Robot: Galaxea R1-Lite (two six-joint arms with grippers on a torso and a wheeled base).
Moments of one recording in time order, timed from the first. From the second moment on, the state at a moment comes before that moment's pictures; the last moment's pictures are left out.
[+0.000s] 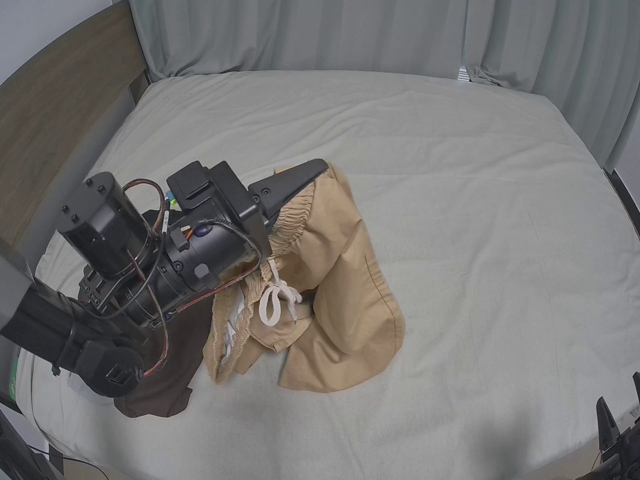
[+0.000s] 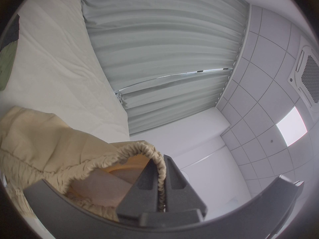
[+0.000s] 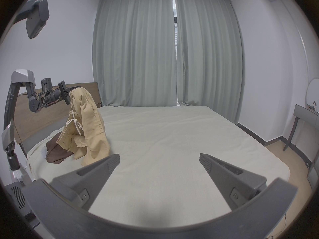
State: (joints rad) left arm -0.58 1.82 -0.73 -1.44 -0.41 -1.14; right arm 0.00 0.02 -0.02 0.00 0.02 0.00
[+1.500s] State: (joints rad) left arm -0.89 2.02 -1.00 -1.42 -0.37 -1.23; right arm 0.00 0.02 -0.02 0.00 0.02 0.00
